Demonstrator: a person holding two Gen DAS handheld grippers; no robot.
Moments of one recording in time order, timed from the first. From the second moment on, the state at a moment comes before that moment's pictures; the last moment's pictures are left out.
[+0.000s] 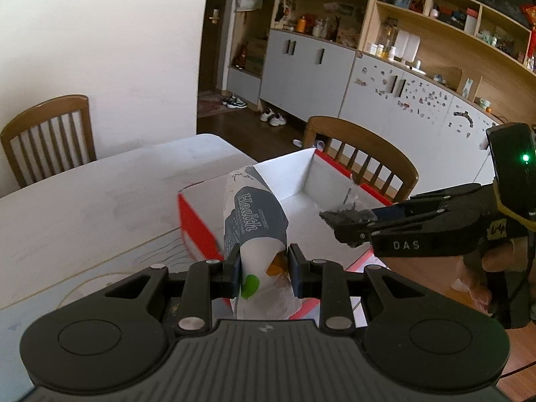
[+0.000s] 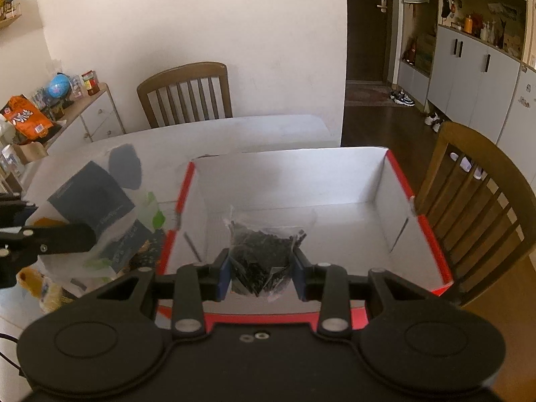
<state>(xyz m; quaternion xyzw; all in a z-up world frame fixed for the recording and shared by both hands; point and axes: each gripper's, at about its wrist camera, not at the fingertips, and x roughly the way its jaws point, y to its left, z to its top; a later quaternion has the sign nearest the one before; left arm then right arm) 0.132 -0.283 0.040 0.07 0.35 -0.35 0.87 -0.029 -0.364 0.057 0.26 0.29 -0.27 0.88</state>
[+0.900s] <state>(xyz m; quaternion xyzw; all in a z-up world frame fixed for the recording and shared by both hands) 0.220 -0.401 -0.039 0.13 0.46 -0.41 0.78 -0.010 -0.427 -0.014 0.24 0.39 -0.25 0.85</state>
